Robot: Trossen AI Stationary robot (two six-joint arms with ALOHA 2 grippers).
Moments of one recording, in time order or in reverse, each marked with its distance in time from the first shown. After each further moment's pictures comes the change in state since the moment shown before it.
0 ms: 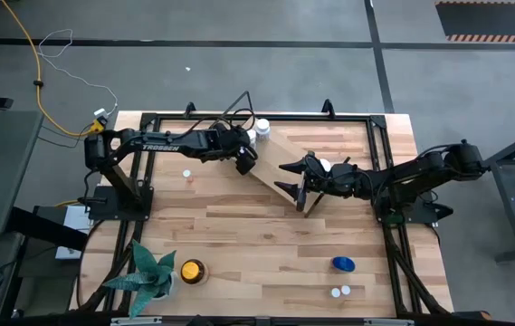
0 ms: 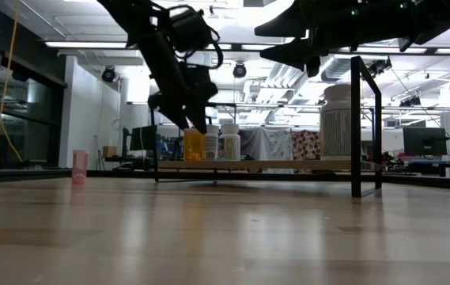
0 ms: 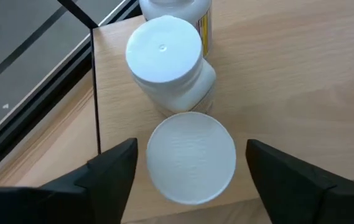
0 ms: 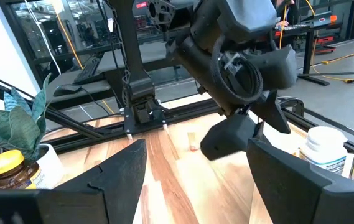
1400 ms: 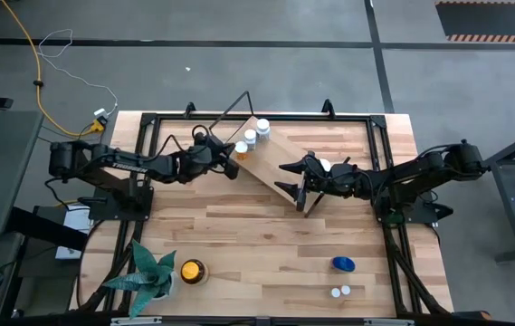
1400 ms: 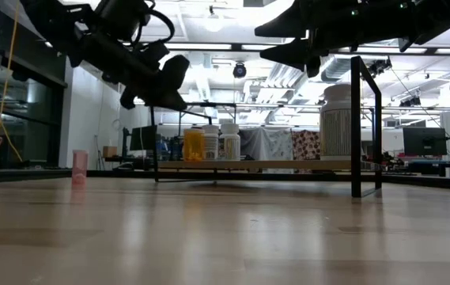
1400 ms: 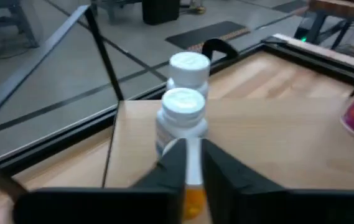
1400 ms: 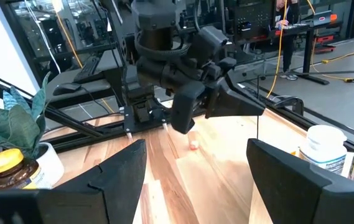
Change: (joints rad) left arm -0.106 -0.307 -0.563 0.828 -0.194 -0.023; right arm 0.000 0.000 0.000 -0.003 0.000 0.002
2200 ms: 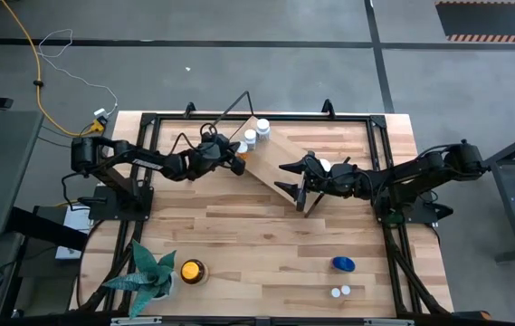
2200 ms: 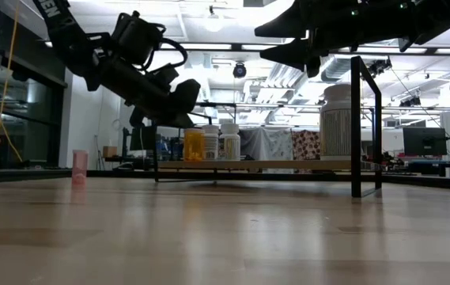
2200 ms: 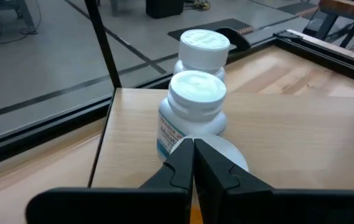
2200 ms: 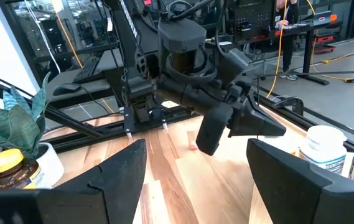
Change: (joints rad) left arm 0.075 0.195 0.011 0.173 0.059 -0.028; right arm 0.000 0.000 0.000 0.000 0.000 -0.001
